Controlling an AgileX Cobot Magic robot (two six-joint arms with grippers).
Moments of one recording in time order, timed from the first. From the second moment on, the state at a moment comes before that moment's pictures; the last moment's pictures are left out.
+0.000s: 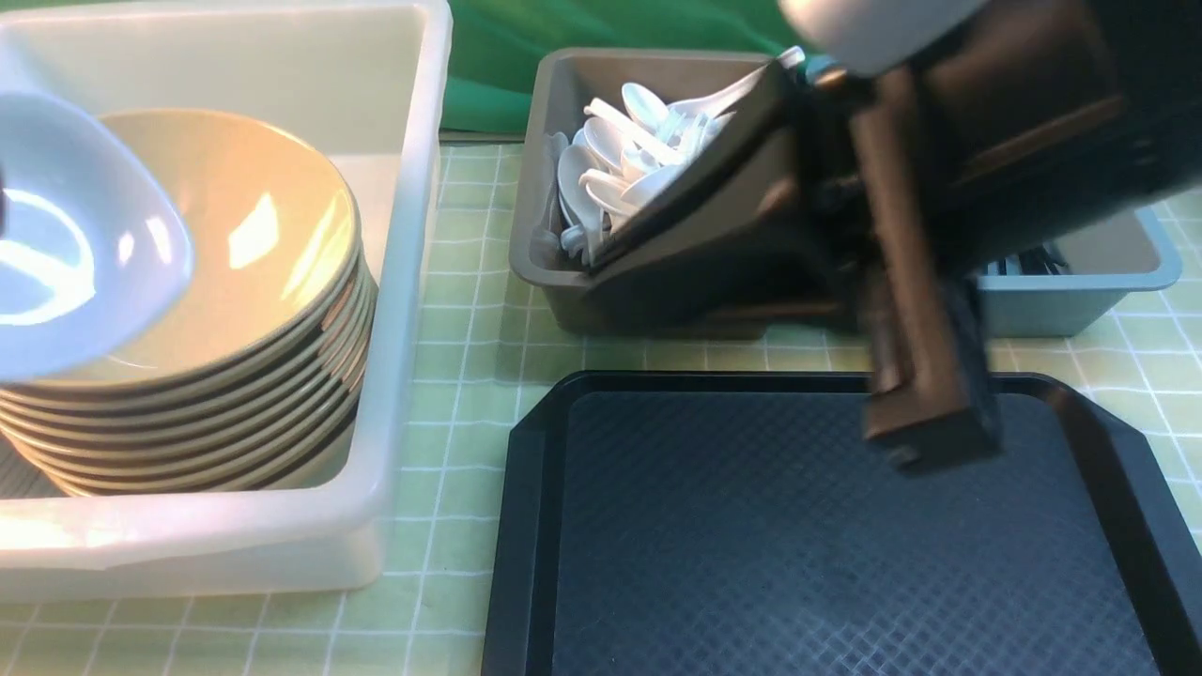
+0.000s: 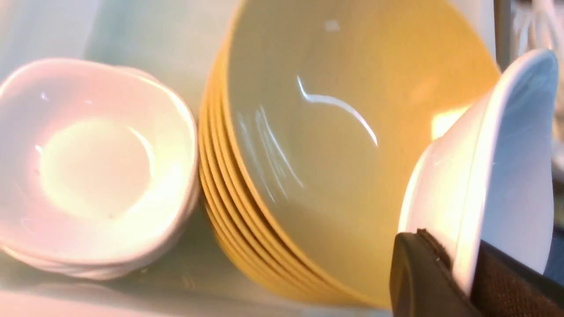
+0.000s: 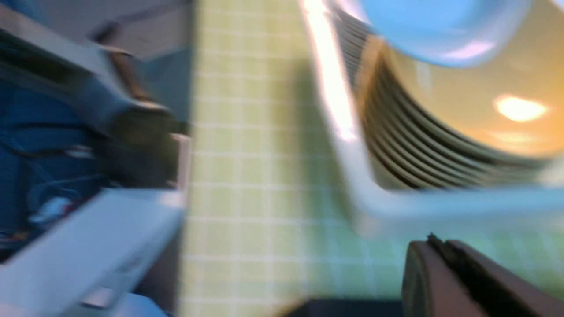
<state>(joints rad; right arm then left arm) 0.70 1.35 -1.51 0.67 0.93 -0.90 0.57 1.03 -1.23 -0.46 1.22 0.27</state>
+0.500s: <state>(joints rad) 0.70 1.39 -1.51 0.71 0.96 -0.93 0.83 1.35 -1.51 -0.15 1.26 -0.02</state>
